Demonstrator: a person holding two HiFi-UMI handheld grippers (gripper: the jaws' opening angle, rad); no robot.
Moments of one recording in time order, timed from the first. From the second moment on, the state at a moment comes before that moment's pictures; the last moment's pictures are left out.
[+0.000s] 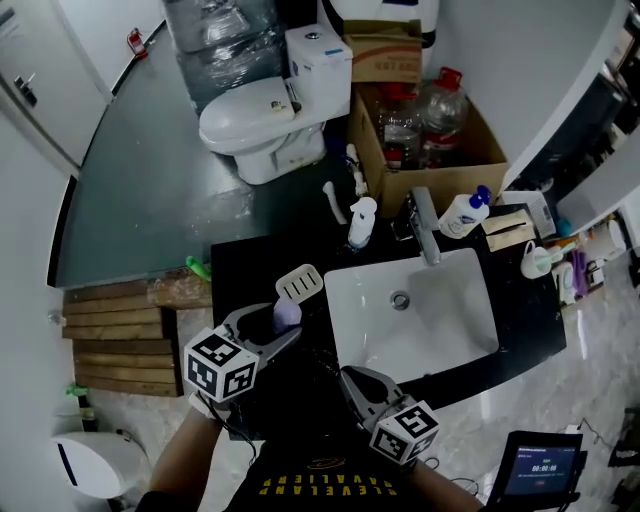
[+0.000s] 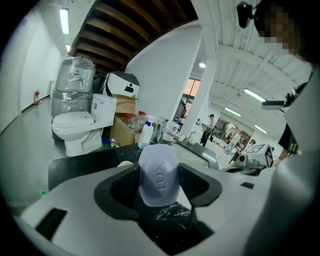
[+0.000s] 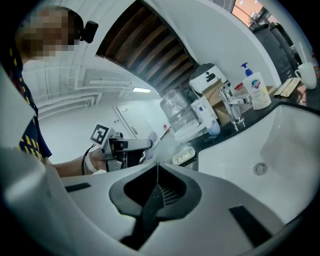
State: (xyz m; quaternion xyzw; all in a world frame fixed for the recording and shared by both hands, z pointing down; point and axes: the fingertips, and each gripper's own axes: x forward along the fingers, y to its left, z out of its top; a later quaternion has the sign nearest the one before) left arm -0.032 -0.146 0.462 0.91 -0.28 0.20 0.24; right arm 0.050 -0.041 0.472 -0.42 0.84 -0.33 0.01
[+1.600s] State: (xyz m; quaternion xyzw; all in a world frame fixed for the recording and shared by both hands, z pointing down) left arm -0.057 -0.009 0.401 0.89 -0.23 -0.06 0.39; right arm 0.013 -0.029 0.407 -0.44 0.86 -0.26 0.00
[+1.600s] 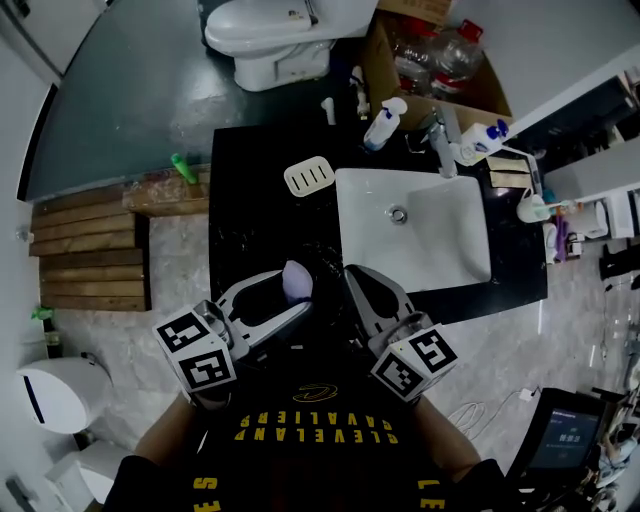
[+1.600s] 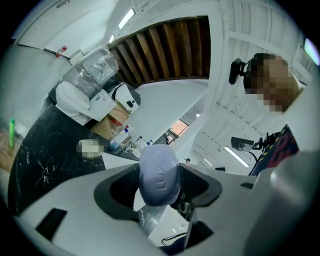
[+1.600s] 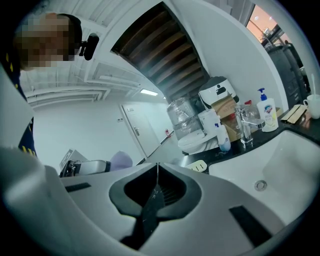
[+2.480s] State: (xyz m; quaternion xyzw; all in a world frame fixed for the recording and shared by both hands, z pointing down) left arm -0.049 -0.008 0.400 0.90 -0.21 -0.05 0.39; right arm 0.009 -0.031 0.411 -0.44 0.86 -0.25 -0.01
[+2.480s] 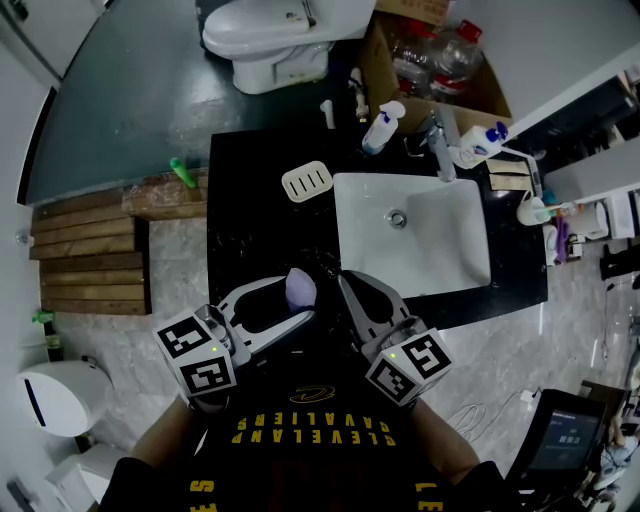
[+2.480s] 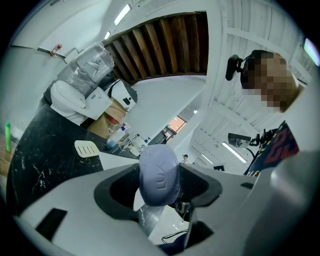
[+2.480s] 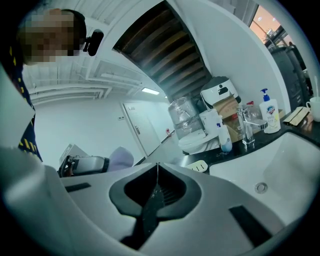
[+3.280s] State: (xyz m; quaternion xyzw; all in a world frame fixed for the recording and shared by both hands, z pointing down) left arm -0.040 -0.017 0.400 0.90 -0.20 -0.03 0.38; right arm 0.012 -0.041 0.413 -0.44 0.86 -0.25 -0.02
